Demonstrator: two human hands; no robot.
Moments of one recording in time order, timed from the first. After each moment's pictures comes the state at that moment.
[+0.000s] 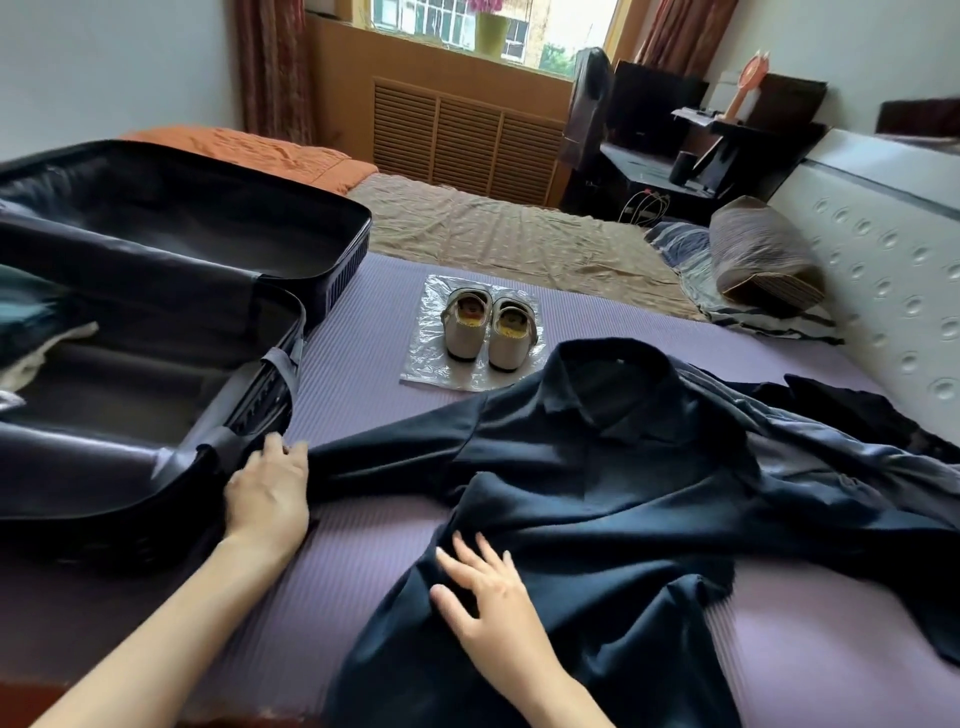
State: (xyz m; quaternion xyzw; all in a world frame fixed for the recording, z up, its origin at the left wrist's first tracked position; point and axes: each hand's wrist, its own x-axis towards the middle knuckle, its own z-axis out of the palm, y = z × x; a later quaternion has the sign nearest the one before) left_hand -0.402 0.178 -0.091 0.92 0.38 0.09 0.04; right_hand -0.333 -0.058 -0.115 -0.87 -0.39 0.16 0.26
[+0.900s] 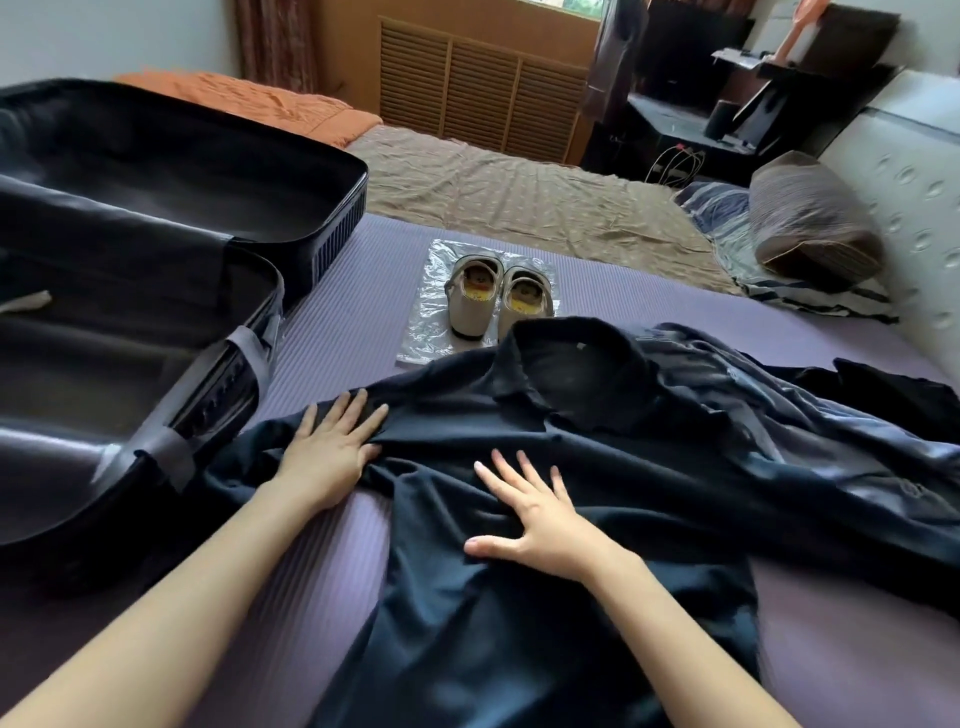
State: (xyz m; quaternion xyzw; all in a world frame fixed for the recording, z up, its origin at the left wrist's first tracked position) left_hand -0.312 0.207 -0.134 0.97 0.23 -0.07 0.07; right_hand -0.206 -0.040 -0.111 -0.85 -0.46 0.24 0.10
